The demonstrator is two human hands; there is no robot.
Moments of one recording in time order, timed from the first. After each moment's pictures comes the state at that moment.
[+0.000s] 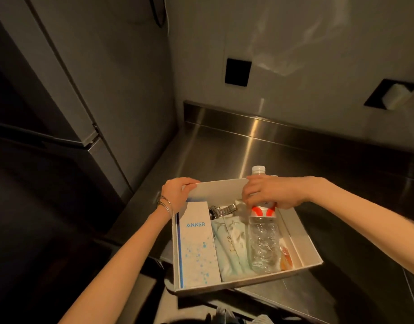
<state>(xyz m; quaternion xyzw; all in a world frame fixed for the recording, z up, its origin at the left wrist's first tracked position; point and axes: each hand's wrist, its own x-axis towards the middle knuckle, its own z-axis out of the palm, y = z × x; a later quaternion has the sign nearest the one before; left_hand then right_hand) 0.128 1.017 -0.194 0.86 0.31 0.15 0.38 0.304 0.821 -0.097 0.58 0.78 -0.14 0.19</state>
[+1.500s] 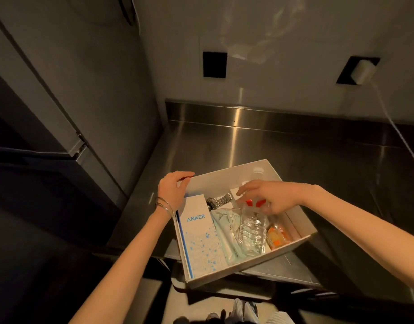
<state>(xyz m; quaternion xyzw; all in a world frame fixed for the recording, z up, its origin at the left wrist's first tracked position) 0.125 1.016 -0.195 0.86 0.29 0.20 0.37 0.271 0.790 -0.125 0.73 0.63 -0.27 0.02</state>
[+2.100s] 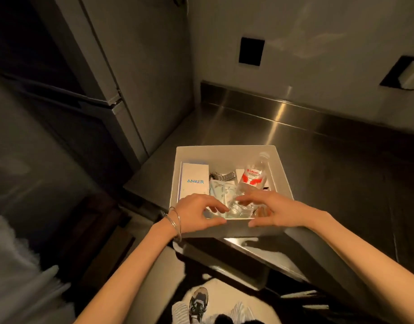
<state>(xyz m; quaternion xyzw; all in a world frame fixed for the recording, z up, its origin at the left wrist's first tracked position) 0.046 0.867 -0.163 0.93 0.16 -0.01 0.32 0.238 0.717 -0.151 0.68 0.64 -0.32 -0.15</state>
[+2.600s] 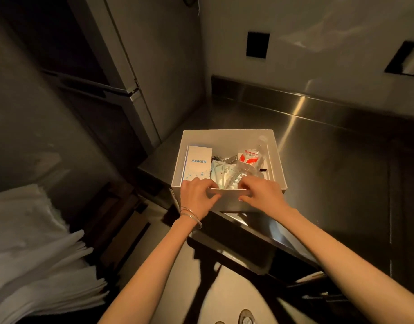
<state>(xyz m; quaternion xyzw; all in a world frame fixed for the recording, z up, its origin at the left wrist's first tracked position) 0.037 0.796 -0.191 0.90 0.37 0.17 0.15 0.198 0.690 -0.182 0.78 0.60 -0.08 -0.15</state>
